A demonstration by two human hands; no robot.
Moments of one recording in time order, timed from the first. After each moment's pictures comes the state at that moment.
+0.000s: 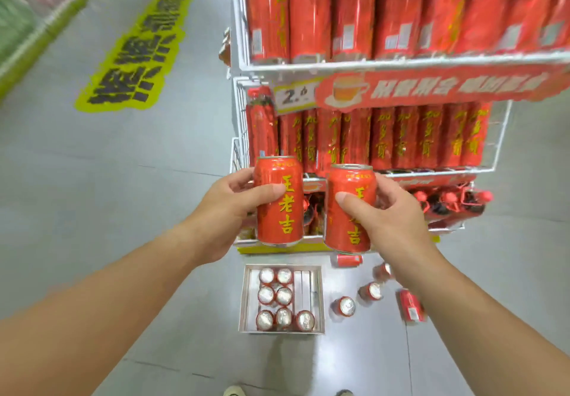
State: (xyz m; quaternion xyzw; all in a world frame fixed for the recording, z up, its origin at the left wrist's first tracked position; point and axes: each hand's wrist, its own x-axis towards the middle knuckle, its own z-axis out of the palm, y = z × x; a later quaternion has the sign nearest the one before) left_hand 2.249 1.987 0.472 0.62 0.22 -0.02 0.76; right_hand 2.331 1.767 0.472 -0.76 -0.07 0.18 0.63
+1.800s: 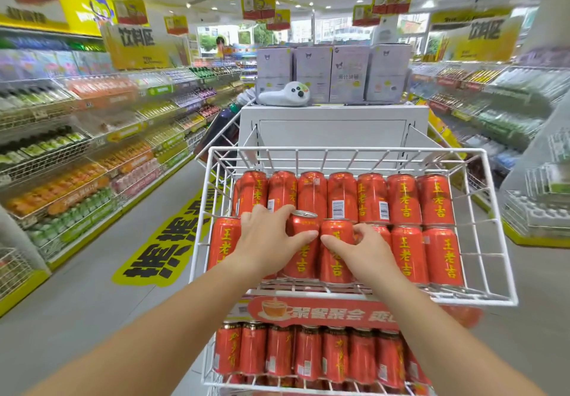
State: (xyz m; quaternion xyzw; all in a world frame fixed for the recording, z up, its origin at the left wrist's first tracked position) left_hand 2.540 1.935 0.931 0.95 0.18 0.20 0.16; right_hand 2.632 1.762 0.911 -0.85 -0.16 0.09 0.50
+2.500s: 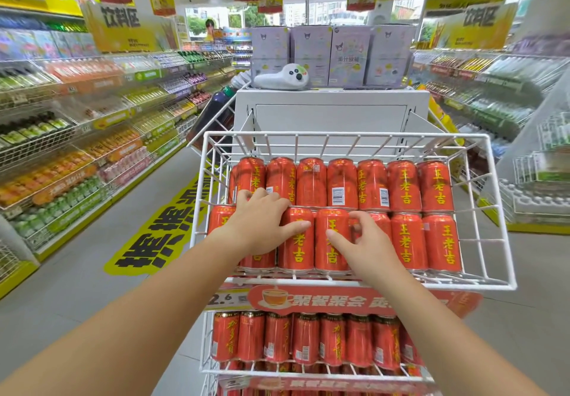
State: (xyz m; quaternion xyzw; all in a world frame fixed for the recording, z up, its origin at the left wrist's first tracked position) left_hand 2.550 1.967 0.930 0.99 0.09 0.11 -0.02; right_hand 2.626 1.760 0.898 -0.86 -0.22 0.05 0.46
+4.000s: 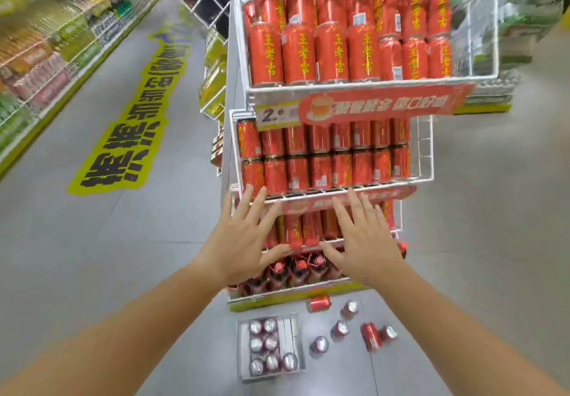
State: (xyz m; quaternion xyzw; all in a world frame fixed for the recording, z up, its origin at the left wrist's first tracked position) left_hand 2.251 1.977 0.714 1.00 -0.06 0.03 -0.07; right_hand 2.335 1.738 0.701 -0.96 -0.28 -0.04 0.01
